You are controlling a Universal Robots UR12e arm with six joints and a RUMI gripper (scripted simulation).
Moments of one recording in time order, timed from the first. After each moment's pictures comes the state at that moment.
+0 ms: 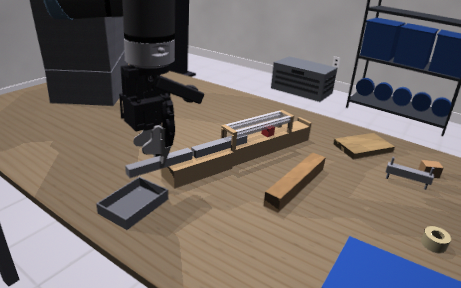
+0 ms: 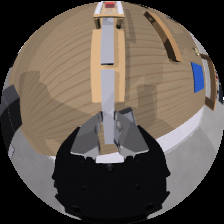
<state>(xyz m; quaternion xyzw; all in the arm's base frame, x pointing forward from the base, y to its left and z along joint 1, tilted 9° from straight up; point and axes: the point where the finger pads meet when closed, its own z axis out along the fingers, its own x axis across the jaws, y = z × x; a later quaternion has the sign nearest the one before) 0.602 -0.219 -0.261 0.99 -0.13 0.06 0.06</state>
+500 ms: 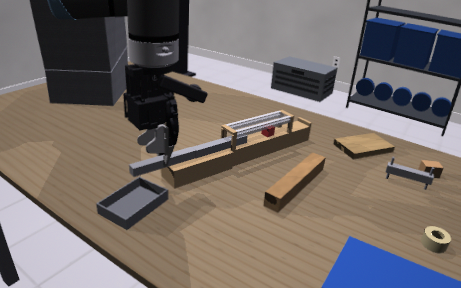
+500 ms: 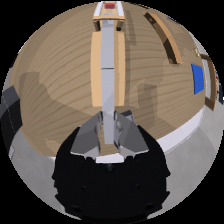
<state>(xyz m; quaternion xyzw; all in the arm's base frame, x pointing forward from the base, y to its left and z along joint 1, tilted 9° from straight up) 0.604 -0.211 -0.262 0.99 -0.13 0.06 0.06</state>
